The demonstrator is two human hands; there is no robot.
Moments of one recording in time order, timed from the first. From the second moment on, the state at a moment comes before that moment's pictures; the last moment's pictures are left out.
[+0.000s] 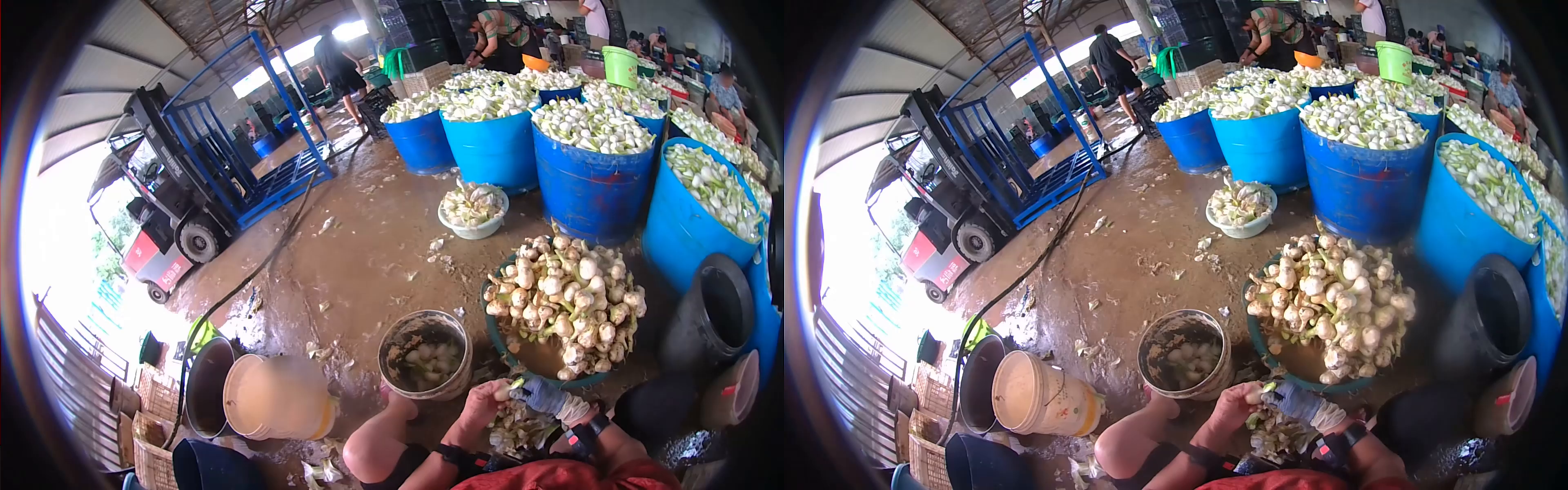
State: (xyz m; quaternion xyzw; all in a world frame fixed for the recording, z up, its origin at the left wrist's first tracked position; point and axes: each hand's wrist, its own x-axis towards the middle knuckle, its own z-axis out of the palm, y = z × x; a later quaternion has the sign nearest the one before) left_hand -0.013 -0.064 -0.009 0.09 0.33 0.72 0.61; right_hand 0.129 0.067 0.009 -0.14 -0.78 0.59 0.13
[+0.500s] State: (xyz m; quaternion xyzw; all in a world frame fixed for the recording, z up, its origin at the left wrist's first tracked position) left_hand 0.009 -0.068 0.036 0.21 0.58 0.59 0.53; right_hand 0.124 0.057 -0.001 -0.14 -0.74 0.60 0.27
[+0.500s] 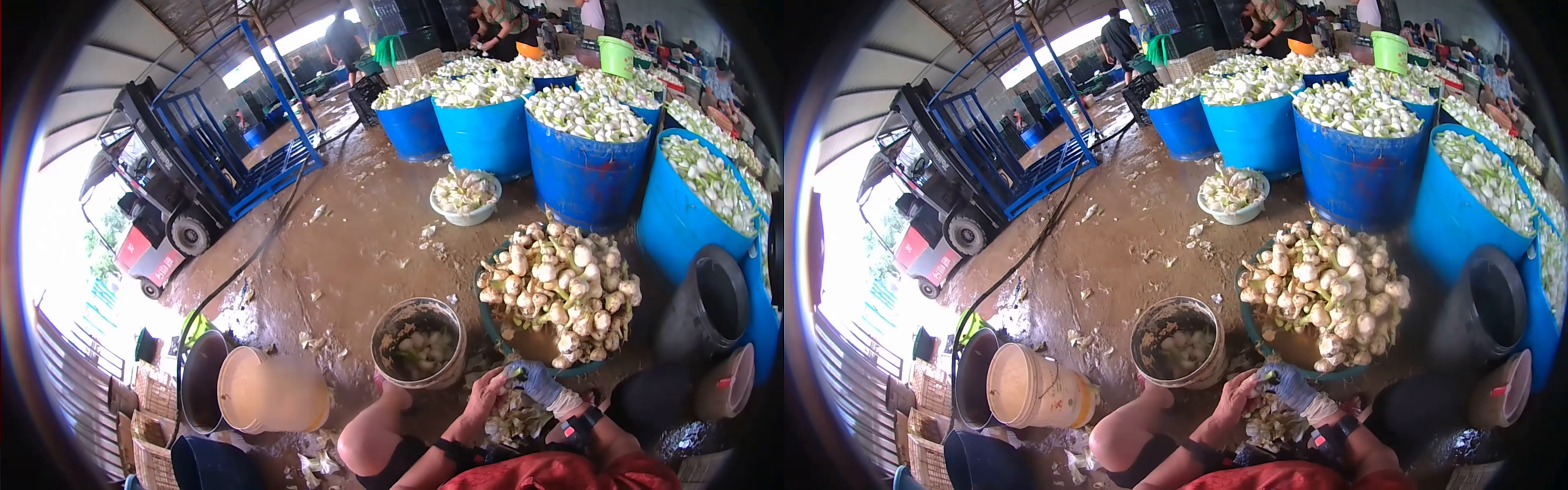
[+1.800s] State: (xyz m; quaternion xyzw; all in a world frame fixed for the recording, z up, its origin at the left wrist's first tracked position) left_hand 0.017 -0.062 0.019 0.20 0.55 0.68 0.45; right_hand 0.126 0.055 0.037 -0.22 -0.92 0.28 0.17
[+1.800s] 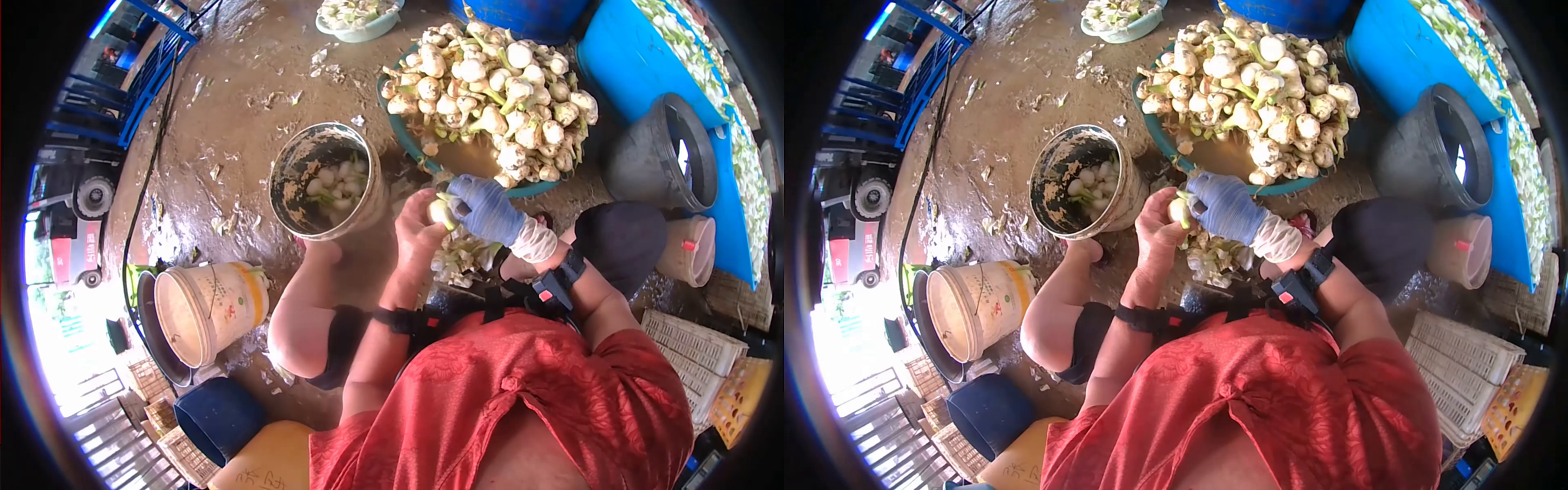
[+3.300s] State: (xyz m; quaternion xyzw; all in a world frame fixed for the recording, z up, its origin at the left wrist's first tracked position) left_hand 0.009 -0.061 0.021 0.23 0.59 0.61 0.47; right_hand 0.145 0.056 0.044 -0.20 -0.75 0.60 0.16
